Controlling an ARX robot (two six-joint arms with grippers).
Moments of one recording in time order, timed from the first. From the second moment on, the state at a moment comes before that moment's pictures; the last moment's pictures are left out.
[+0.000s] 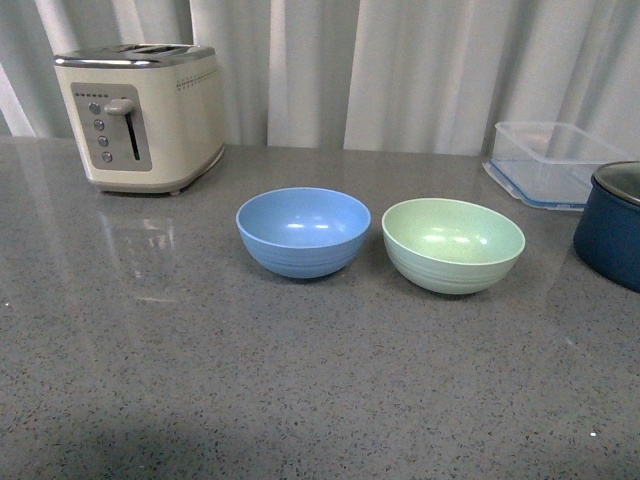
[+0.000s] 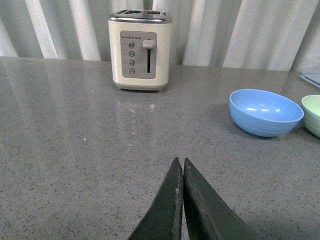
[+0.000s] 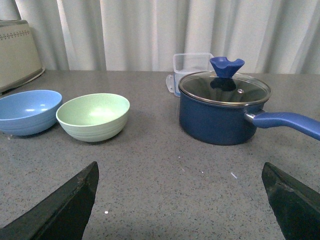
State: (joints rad) left arm 0.00 0.31 0.02 0.31 0.00 -0.01; right arm 0.00 0.00 0.01 0.00 0.00 0.00
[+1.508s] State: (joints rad) left arm 0.00 0.00 0.02 0.00 0.00 -0.01; right arm 0.20 0.86 0.58 -0.01 -0.17 0.22
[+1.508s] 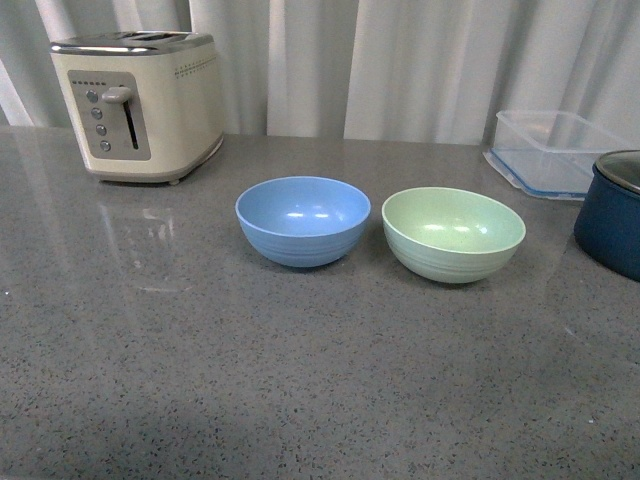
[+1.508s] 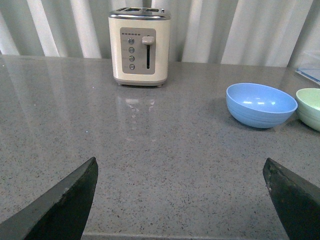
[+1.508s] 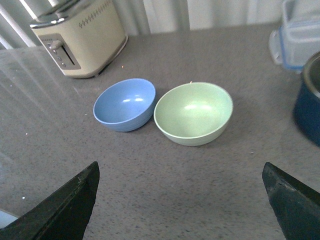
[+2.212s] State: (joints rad) left arm 0.00 0.00 0.02 0.00 0.00 -0.01; right arm 0.20 1.93 1.24 -0.14 0.11 0.39
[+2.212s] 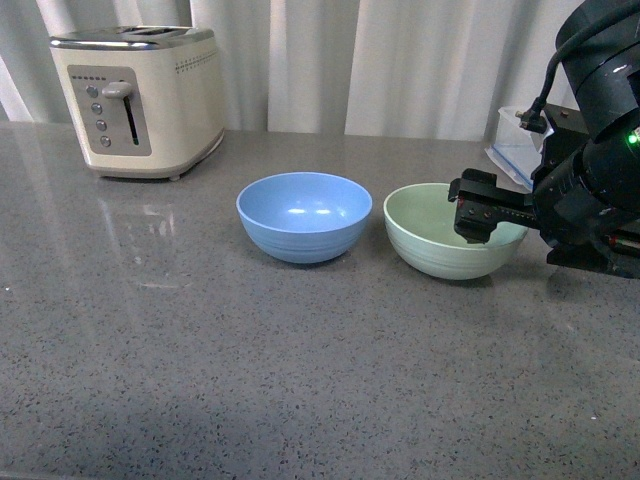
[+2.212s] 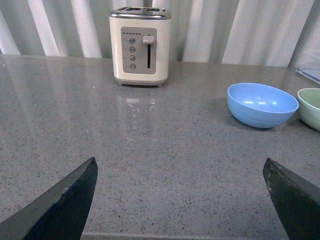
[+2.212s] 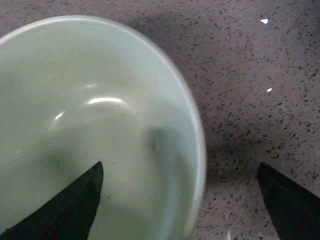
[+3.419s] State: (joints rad) left arm 0.00 0.00 0.02 0.00 0.00 -0.01; right arm 0.42 1.92 1.53 -0.18 0.12 0.32
